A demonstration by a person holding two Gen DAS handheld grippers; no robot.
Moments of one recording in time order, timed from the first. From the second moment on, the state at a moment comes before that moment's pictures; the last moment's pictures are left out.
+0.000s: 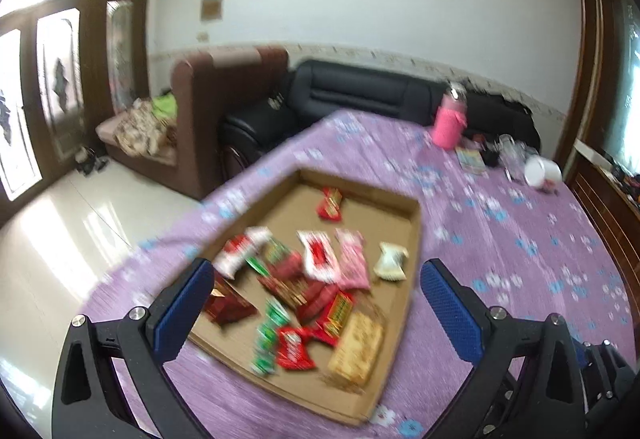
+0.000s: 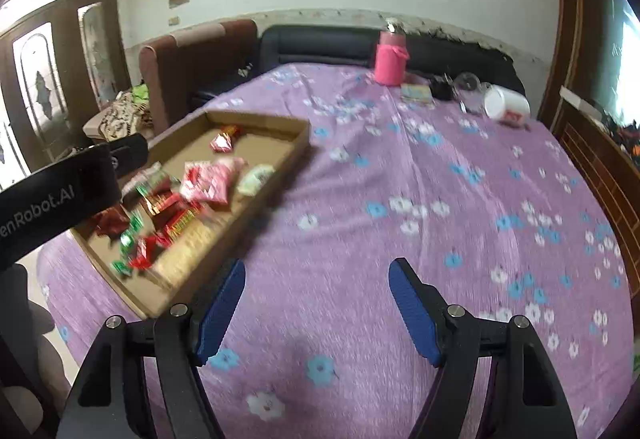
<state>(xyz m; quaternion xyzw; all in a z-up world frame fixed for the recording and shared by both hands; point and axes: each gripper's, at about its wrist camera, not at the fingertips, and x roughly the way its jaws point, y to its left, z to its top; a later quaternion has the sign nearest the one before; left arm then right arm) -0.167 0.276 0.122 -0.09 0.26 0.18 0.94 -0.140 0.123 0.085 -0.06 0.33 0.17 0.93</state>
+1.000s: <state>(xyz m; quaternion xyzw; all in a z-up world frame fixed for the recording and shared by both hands) -0.192 0.318 0.159 -0.13 0.17 0.23 0.95 -0.161 0.161 0.098 -0.08 0.26 0.24 0.93</state>
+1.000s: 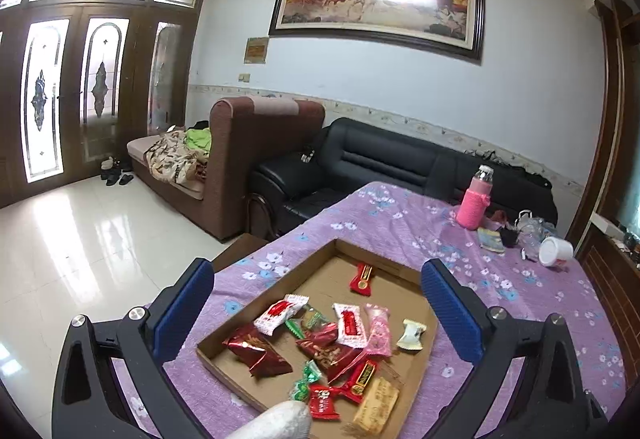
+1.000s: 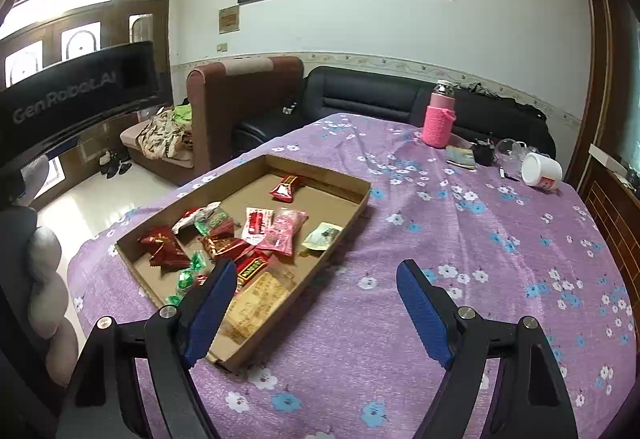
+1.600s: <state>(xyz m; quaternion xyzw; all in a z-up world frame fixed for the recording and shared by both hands) -0.156 0.338 0.111 -0.15 0.31 0.25 0.90 -0.158 0.172 0.082 -0.12 0.28 0.23 0.92</state>
